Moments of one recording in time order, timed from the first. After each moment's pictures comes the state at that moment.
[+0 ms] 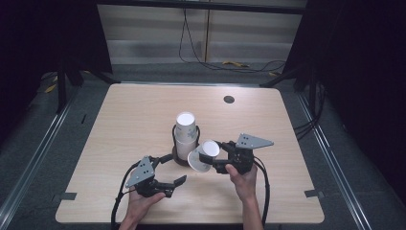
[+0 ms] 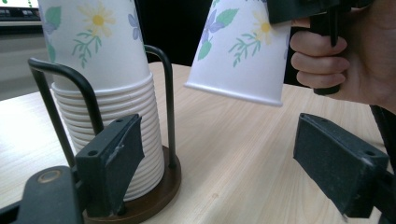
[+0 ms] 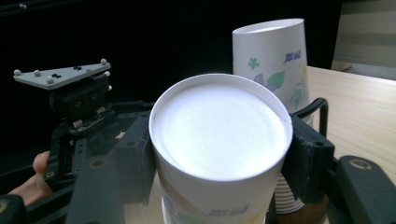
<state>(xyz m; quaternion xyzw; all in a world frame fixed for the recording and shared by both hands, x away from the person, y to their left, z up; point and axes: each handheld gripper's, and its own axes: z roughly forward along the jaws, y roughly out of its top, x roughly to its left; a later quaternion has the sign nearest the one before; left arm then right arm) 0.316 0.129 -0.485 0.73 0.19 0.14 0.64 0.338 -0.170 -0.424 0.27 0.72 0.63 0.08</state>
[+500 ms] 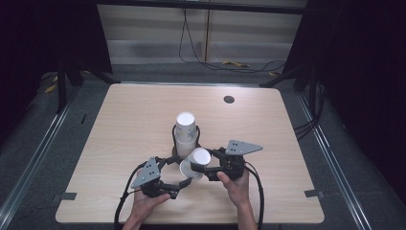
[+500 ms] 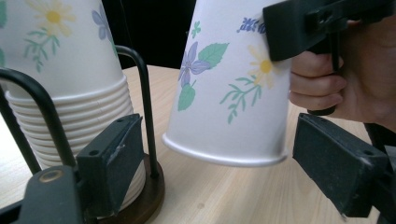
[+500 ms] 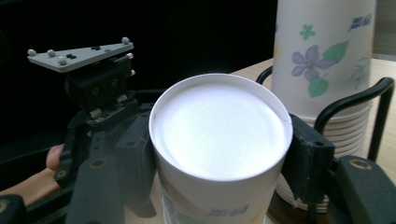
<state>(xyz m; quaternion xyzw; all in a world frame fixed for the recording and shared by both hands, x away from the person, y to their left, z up) 0.316 0.115 -0.491 0.73 0.17 0.13 0.65 0.331 -0.149 -0.437 0.25 0.74 0.62 0.05</state>
